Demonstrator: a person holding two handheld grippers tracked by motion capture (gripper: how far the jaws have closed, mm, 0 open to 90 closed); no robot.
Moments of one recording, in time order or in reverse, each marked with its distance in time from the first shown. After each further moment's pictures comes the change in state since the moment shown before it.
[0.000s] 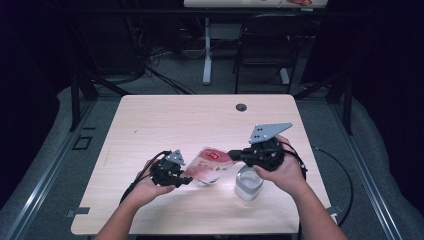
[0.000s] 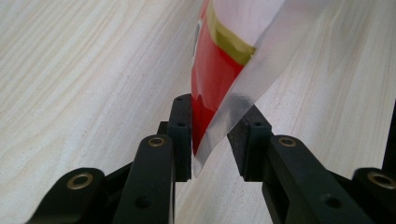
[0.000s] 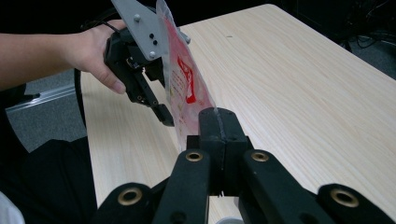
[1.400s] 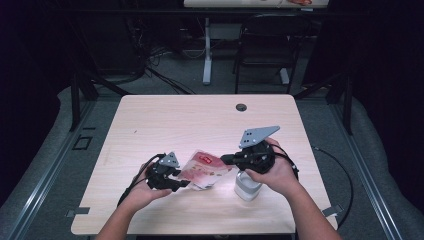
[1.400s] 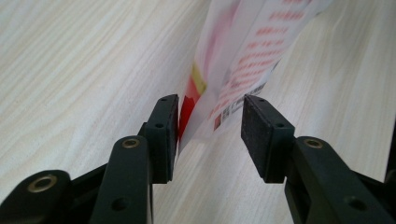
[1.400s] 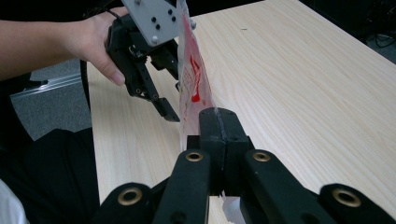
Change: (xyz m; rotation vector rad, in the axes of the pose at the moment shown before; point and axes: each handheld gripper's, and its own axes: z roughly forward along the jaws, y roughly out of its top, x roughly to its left) left arm -0.002 -0.014 -0.009 -0.085 0.030 -0.017; right arm 0.007 0.000 0.020 0.031 0.043 -0.039
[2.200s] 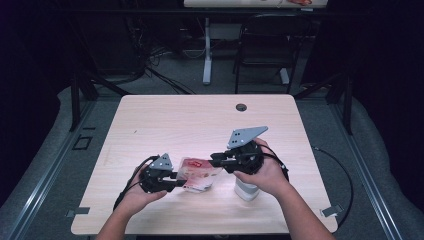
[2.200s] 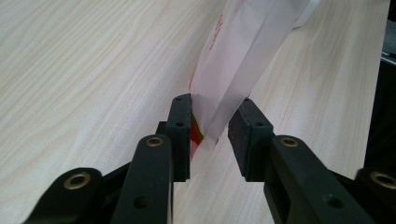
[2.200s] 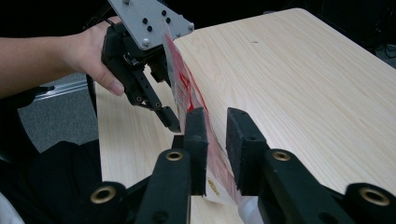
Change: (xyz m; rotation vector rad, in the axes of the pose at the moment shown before) left arm -0.007 -0.011 -0.015 -0.068 -0.007 0.013; right arm 0.011 0.014 0.019 -0.026 0.021 -0.010
